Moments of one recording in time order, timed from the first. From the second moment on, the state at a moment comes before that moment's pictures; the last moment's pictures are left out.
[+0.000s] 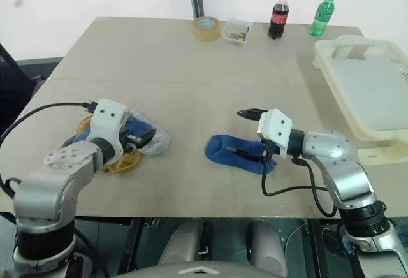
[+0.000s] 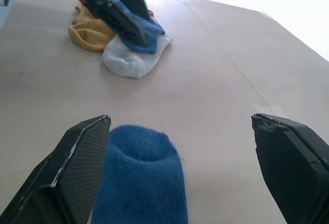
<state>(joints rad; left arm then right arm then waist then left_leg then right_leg) -0.19 0.56 0.20 -0.75 -0.23 1.33 -0.33 -0.31 -0.58 0.13 -0.35 0.29 0.22 0.95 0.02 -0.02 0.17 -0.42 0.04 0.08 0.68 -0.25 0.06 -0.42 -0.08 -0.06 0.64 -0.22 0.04</state>
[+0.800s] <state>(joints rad) -0.20 0.52 0.07 -0.70 -0.16 1.32 -0.19 -0.40 -0.58 0.07 -0.23 0.46 0.23 1.06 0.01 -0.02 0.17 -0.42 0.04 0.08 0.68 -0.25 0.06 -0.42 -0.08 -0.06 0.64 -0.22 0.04</state>
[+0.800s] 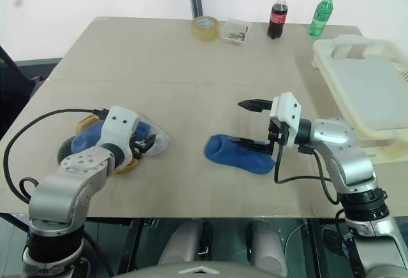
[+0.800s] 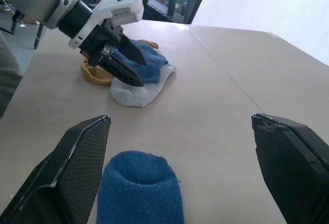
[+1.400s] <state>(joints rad) -0.18 0.55 0.07 -0.70 -0.15 1.28 -0.19 -0.40 -0.59 0.07 -0.22 0.44 0.21 1.06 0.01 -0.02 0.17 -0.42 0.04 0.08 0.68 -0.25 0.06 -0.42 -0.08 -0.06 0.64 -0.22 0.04</state>
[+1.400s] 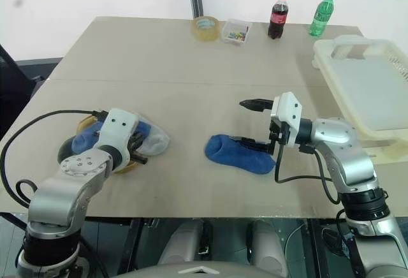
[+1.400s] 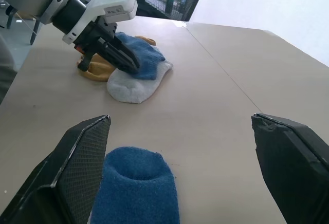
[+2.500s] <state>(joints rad) -0.16 0.48 0.08 -0.70 -0.10 1.23 -0.14 -0.40 -0.59 0.07 -0.20 0.40 0.21 1.05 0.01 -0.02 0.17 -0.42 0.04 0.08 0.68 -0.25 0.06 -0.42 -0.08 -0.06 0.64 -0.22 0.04</state>
